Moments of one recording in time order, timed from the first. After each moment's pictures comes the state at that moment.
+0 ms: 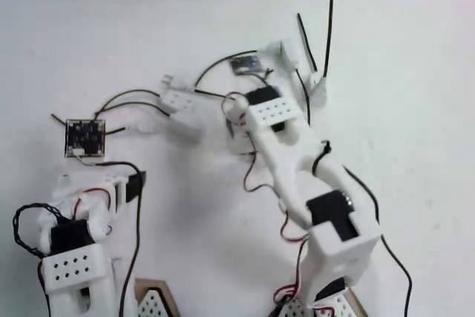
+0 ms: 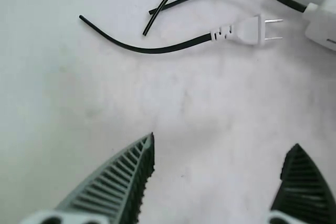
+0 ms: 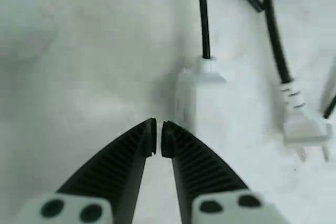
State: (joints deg) left arm -22.2 -73.5 82.2 51.4 -15.5; right arm -21.4 14.7 10.3 67.4 -7.5
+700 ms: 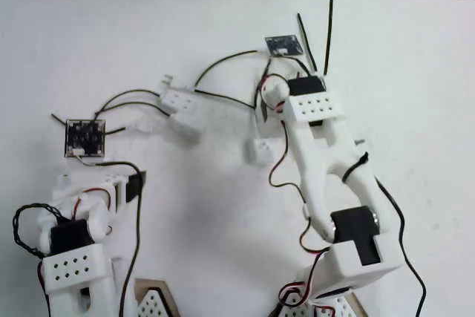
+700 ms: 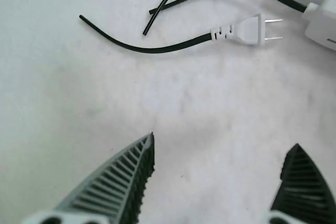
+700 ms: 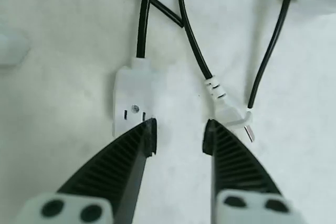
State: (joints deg) left arm -22.2 -73.5 82.2 51.4 -15.5; right arm -14.8 4.8 11.1 71.1 -0.6
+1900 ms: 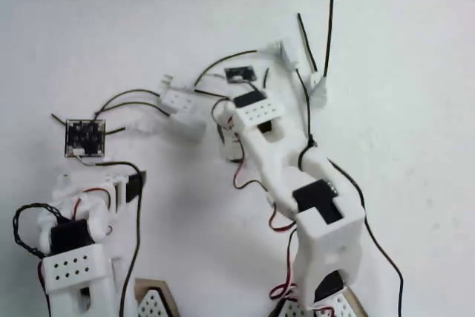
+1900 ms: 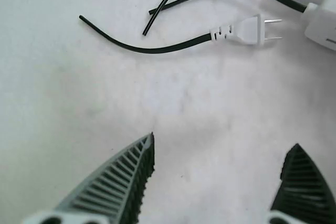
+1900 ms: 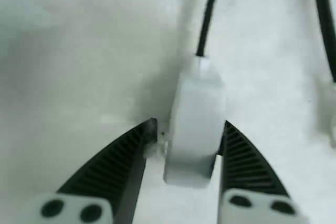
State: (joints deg) left arm -22.2 -73.5 82.2 51.4 -15.5; right arm -27.7 20.7 7.4 68.4 -12.8
